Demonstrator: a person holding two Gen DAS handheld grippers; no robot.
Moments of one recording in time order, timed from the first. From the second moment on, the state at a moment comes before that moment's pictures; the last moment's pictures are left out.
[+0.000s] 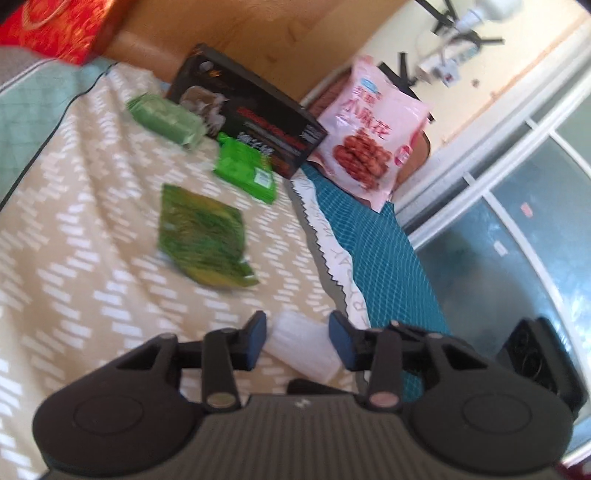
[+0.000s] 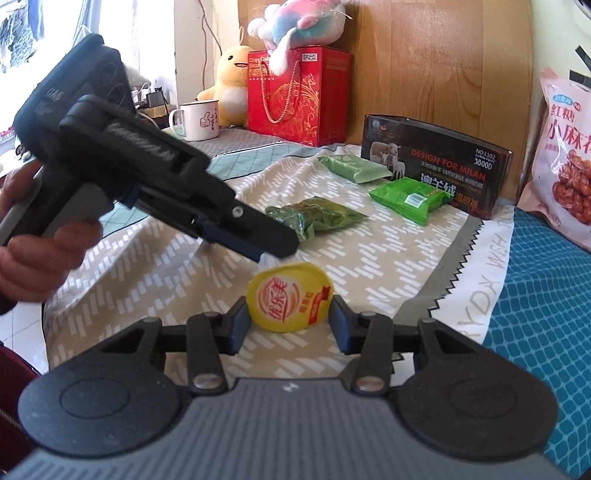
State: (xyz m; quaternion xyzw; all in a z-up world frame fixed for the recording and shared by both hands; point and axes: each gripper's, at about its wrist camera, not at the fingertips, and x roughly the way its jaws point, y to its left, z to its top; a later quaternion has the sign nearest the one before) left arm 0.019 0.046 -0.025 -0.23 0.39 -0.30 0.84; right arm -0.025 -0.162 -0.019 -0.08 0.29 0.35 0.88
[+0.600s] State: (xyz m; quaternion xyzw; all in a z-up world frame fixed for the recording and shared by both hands) left arm 0.199 0.030 0.095 -0.22 0.30 -0.26 0.89; right arm 0.147 -0.157 0.078 -0.04 0.22 0.29 0.93
